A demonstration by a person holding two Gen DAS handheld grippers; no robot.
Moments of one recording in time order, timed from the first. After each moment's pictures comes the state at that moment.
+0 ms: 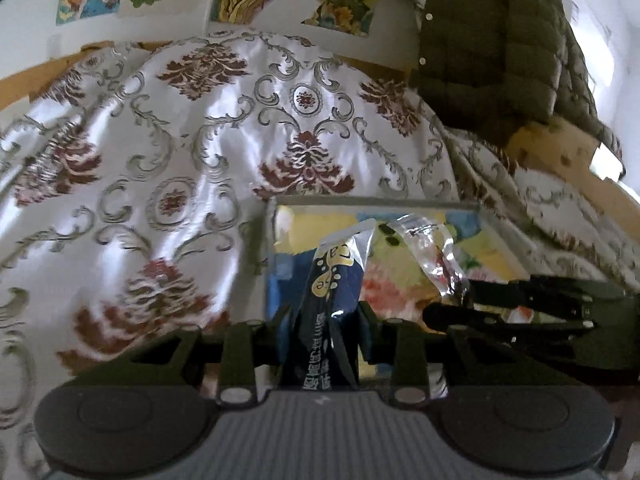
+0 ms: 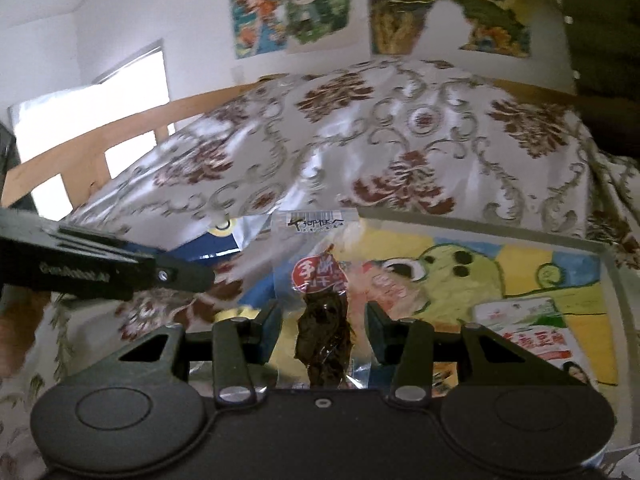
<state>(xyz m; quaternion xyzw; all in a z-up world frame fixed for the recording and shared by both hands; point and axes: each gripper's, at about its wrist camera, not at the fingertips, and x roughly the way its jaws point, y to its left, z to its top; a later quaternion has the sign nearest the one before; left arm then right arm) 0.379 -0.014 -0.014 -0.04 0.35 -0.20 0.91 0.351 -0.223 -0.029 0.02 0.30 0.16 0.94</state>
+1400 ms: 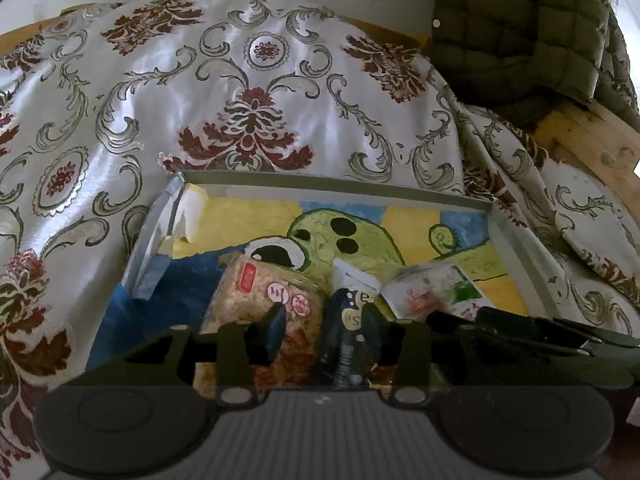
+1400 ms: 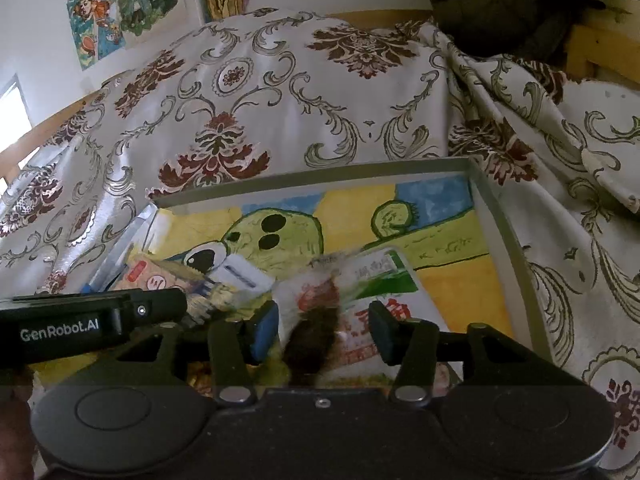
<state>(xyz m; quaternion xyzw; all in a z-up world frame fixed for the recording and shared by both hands) 0.450 -0.139 -0.064 -0.05 0.39 -0.16 0.90 0.412 -0.326 -0.080 0.08 0.37 0.00 0.92</state>
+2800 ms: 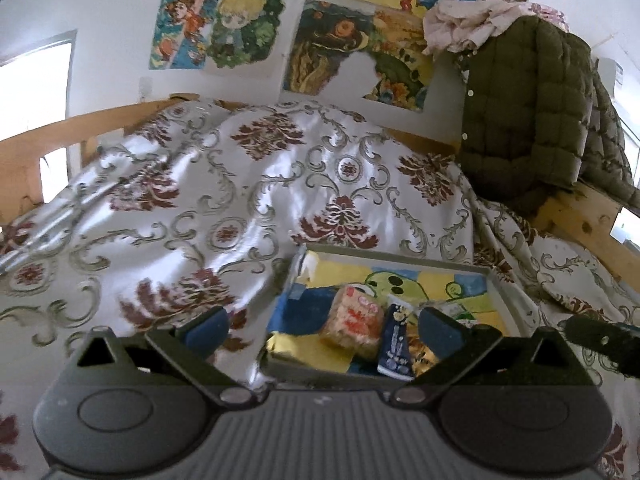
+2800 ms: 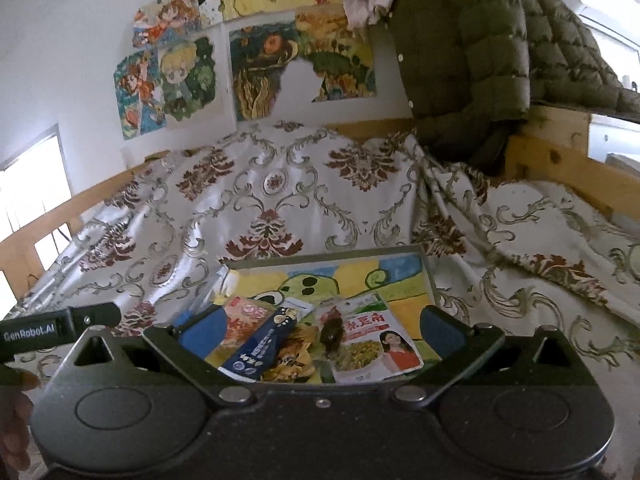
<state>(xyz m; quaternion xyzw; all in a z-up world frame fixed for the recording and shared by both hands) 0.259 -0.044 0.033 -0.07 0.26 -0.06 0.96 0.215 -0.308 0.044 0.08 0.24 -0.01 0.97</state>
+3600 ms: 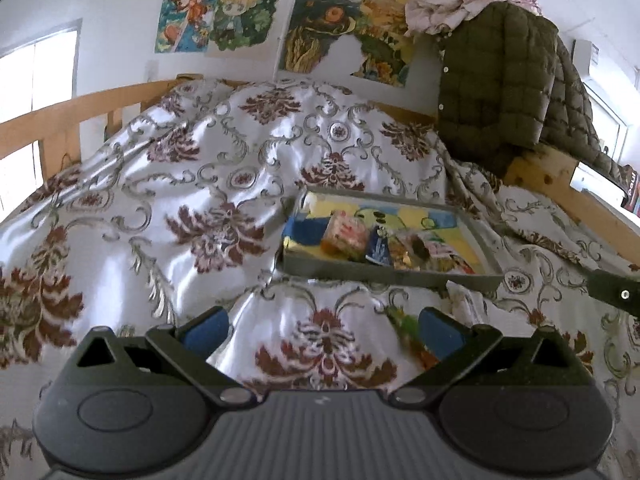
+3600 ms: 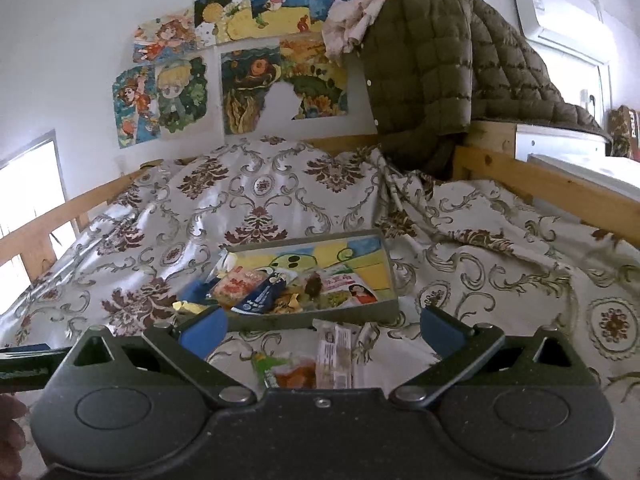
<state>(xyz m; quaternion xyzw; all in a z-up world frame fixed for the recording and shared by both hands) 0.116 -0.020 0.025 -0.07 0.29 -0.08 0.95 0.055 -0.281 0.057 0.06 0.22 -0.05 0.97</state>
